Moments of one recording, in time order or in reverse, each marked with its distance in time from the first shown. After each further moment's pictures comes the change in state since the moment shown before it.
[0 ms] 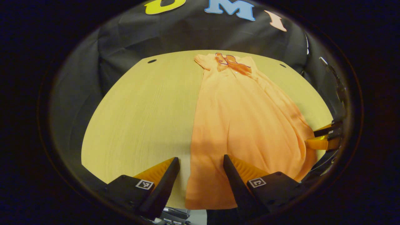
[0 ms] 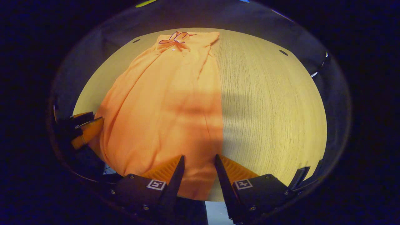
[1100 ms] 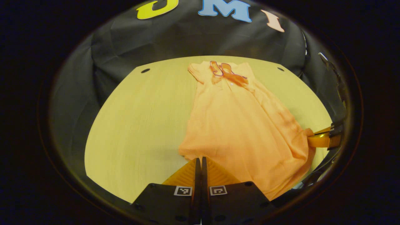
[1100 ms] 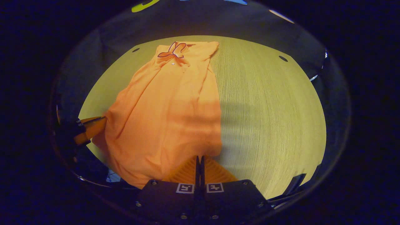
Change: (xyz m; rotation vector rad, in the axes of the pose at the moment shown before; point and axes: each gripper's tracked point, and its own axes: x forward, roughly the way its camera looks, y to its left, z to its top) left arm 0.011 -0.009 0.069 0.026 -0.051 0.005; right arm -0.015 -0.001 0.058 0.061 -0.096 0.034
